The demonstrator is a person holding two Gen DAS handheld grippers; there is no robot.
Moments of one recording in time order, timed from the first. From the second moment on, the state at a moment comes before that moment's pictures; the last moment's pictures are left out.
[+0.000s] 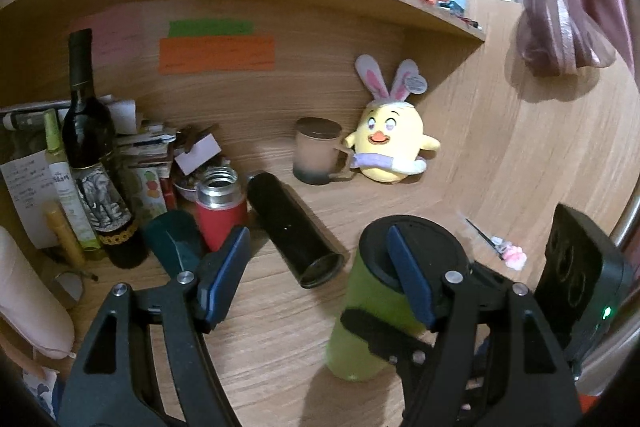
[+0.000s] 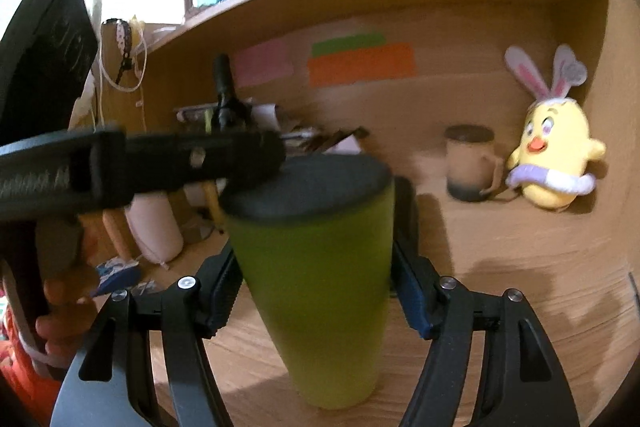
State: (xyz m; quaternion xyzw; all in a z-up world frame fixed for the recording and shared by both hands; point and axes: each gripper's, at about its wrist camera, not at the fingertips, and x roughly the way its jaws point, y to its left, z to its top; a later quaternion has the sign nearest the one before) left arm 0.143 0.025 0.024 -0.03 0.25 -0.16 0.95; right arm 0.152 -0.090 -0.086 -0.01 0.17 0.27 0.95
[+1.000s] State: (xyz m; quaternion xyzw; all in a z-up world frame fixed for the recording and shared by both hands) left arm 0.048 0.024 0.011 0.00 0.18 -0.07 0.98; right arm 0.076 -0.140 -0.059 0.00 0.14 0.22 0.97
